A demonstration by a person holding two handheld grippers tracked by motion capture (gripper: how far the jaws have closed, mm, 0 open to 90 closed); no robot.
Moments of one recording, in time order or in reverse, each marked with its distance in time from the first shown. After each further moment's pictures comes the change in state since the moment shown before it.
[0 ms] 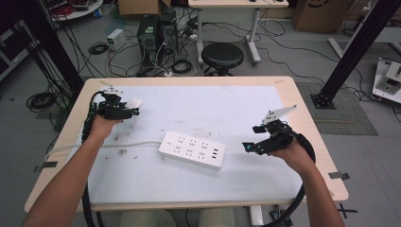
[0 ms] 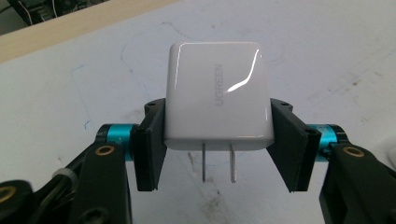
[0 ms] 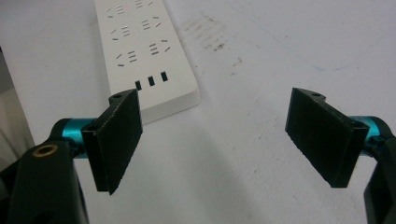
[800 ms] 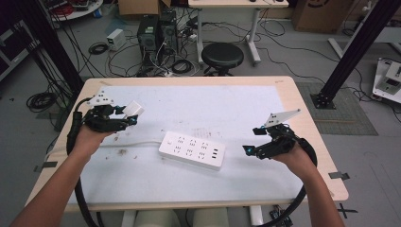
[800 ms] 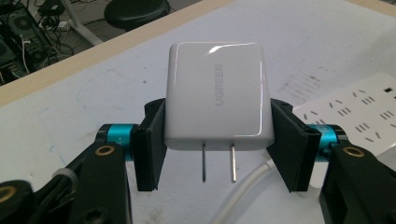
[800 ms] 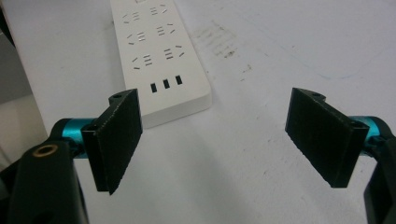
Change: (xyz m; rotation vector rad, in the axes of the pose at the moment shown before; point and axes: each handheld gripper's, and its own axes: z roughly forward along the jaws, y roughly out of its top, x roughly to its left) left arm -0.056 -0.001 -0.080 -0.130 -0.126 0.112; right arm 0.013 -0.004 -0.008 -0.038 0.002 -0.031
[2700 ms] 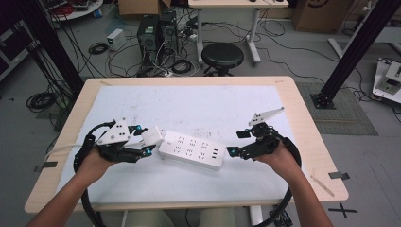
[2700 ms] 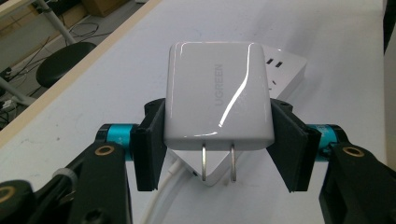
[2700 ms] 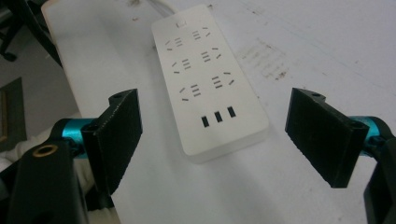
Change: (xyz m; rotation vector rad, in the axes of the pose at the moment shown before) left arm -0.084 -0.011 -0.013 -0.058 -0.218 0.357; right arm 0.026 0.026 0.024 -0.009 0.117 0.090
